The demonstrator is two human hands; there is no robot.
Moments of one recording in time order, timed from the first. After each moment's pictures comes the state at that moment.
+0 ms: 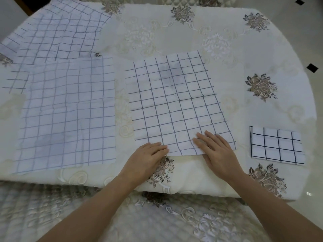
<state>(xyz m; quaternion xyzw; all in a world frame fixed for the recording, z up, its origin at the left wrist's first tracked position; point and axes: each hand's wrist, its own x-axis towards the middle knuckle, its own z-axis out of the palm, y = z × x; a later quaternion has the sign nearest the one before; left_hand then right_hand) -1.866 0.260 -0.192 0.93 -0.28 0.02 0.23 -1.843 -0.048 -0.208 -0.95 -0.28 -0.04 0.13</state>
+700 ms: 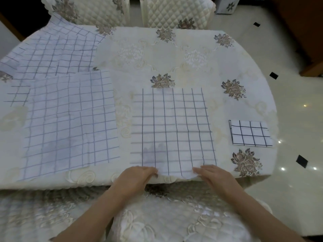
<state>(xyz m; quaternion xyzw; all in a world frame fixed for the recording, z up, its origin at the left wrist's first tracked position) -1.930 0.300 -0.144 0.92 -0.27 -0.21 0.19 -1.963 -0.036 -0.147 -0.96 -0.18 0.11 0.17</state>
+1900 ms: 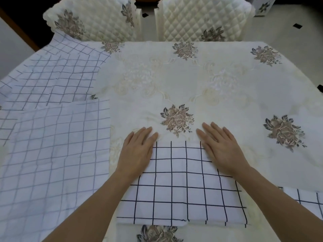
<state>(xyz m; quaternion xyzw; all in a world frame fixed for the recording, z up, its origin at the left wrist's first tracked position) -1.662 0.297 -0.220 0.98 -0.14 0.07 0.10 -1.641 -0.025 -0.222 -0.97 -0.21 -0.03 0.08</state>
